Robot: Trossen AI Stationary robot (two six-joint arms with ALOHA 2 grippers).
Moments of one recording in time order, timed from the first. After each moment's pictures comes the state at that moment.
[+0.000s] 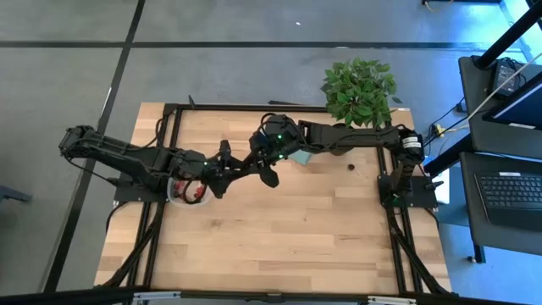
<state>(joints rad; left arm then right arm) -0.18 1.04 0.79 -0.08 -0.38 0.92 -0.09 1.88 1.64 -0.22 -0.41 0.12</state>
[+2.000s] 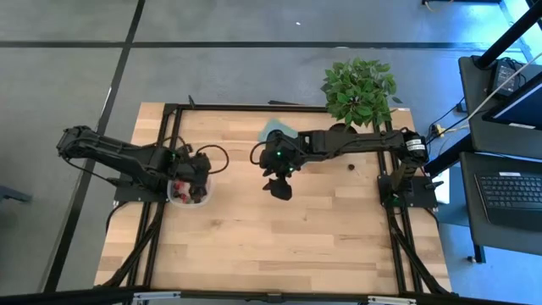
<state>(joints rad) -0.18 0.99 0.78 -1.06 -0.39 -0.52 -0.03 1.85 1.64 -0.67 -0.27 0.12</state>
